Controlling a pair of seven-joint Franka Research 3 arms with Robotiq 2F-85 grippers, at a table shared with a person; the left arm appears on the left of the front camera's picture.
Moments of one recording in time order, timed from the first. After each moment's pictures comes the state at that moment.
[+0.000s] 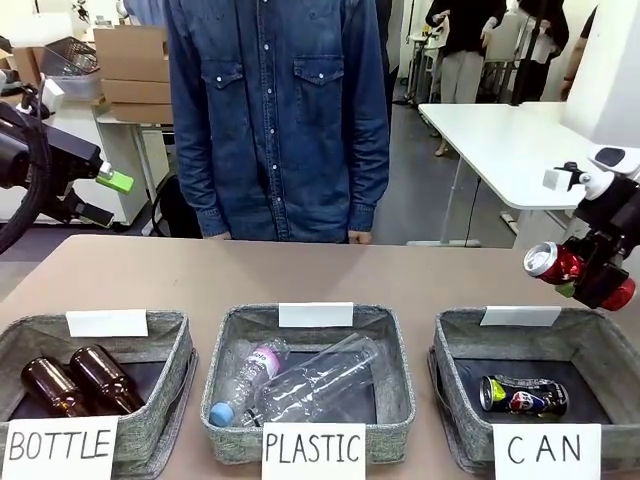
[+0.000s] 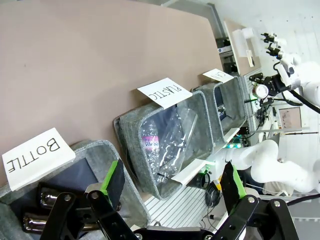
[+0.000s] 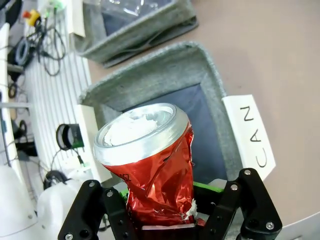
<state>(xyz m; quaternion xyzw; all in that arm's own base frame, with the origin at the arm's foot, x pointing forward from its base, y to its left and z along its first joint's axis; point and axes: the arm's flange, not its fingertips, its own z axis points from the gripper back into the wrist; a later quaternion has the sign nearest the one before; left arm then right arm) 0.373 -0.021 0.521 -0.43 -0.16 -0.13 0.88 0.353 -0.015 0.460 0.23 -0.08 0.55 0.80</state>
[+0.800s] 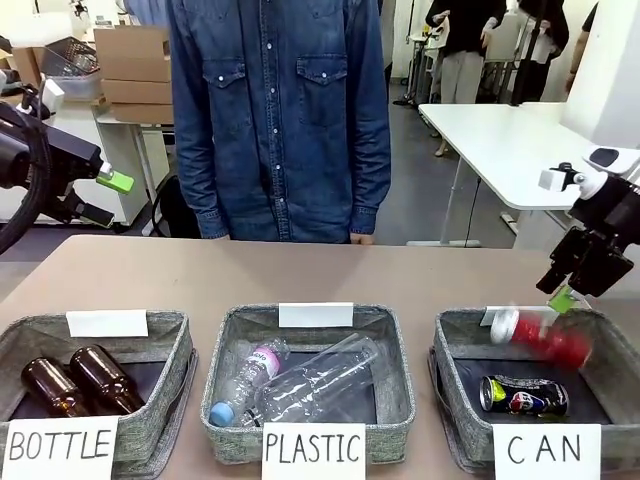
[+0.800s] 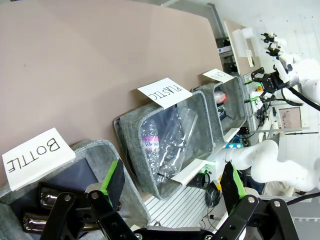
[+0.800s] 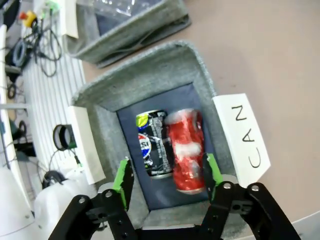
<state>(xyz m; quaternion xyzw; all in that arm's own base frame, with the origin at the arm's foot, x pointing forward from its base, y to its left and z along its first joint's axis) 0.373 -0.021 0.521 -0.43 -0.16 -0.13 0.88 0.365 -0.017 0.456 0.23 -0.08 0.55 0.80</state>
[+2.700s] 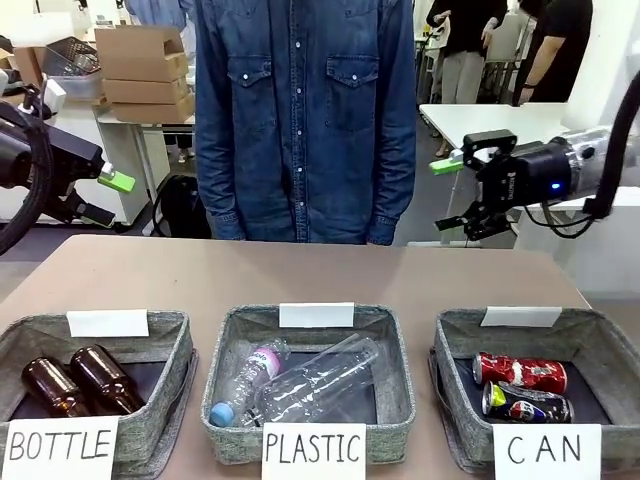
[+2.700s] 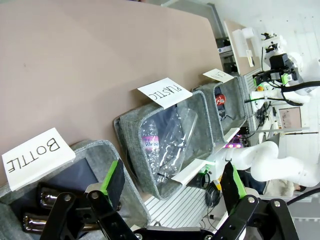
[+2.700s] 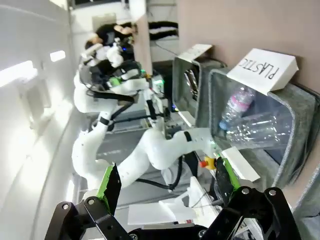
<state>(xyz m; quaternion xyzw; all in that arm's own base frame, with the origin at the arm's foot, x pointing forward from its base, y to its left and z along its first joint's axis) 0.373 -0.022 0.521 -0.43 -0.16 -0.13 0.88 0.410 0.089 0.473 0.61 0.04 0.02 0.79</state>
